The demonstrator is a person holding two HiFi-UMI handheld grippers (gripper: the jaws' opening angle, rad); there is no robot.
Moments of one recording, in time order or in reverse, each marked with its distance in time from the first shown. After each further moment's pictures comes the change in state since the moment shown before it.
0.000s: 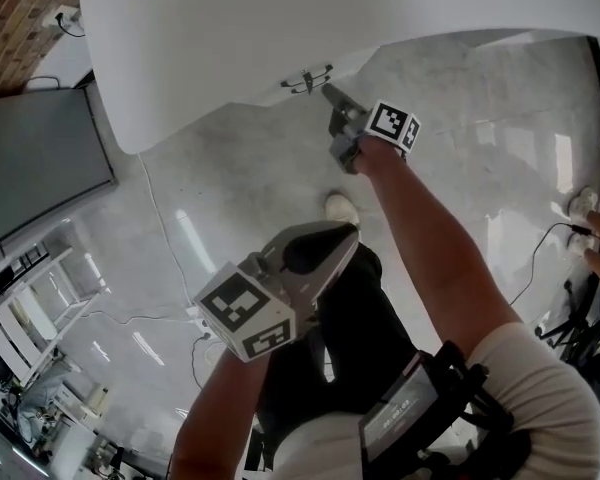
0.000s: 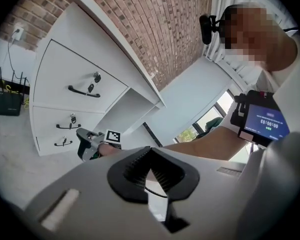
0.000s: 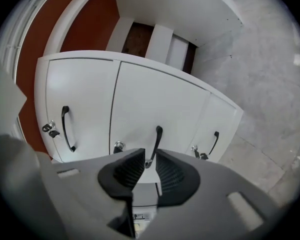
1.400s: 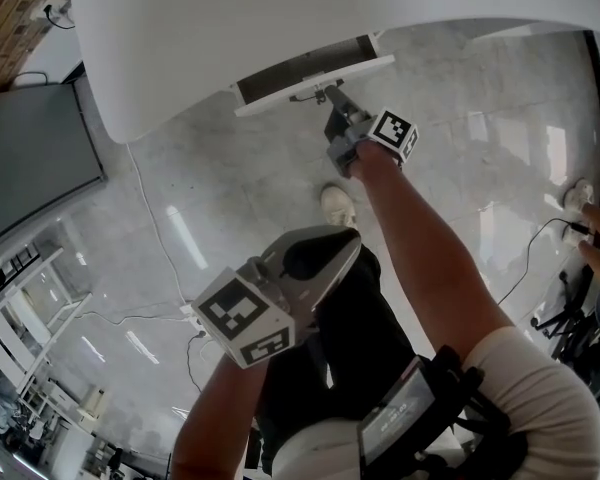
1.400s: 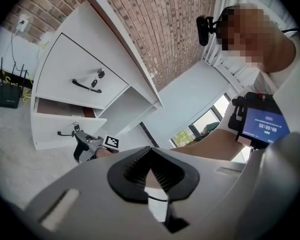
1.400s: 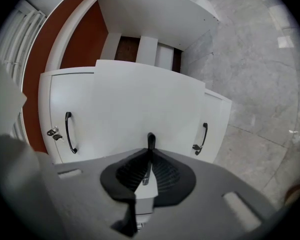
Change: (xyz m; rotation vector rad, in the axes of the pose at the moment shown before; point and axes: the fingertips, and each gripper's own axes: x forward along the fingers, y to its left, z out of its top) left arm -0.014 0.002 -0.017 -0.034 -0.008 -0.043; right arm -0.016 -0.022 -0.020 0.124 -0.105 0.007
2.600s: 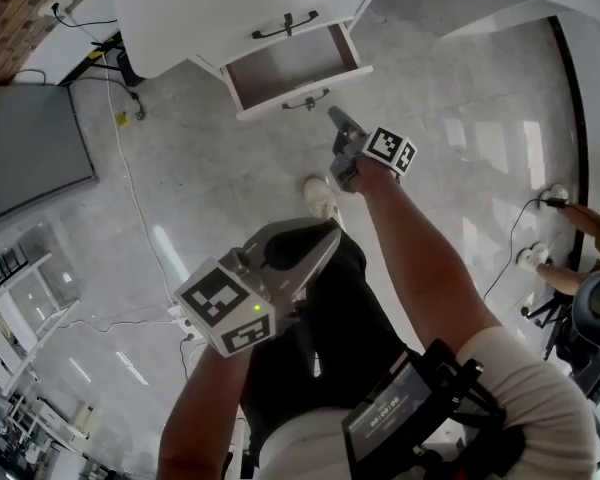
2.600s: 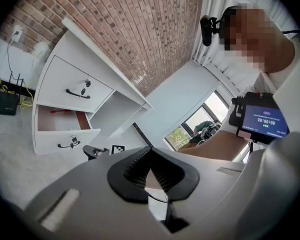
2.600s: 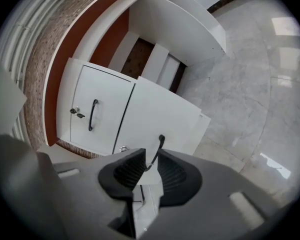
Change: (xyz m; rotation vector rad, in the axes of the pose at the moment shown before) left arm -0.050 -0.069 -0.020 0.070 -0.020 -0.048; right arm -0.108 0.011 -0.026 -0.204 0.010 -0.161
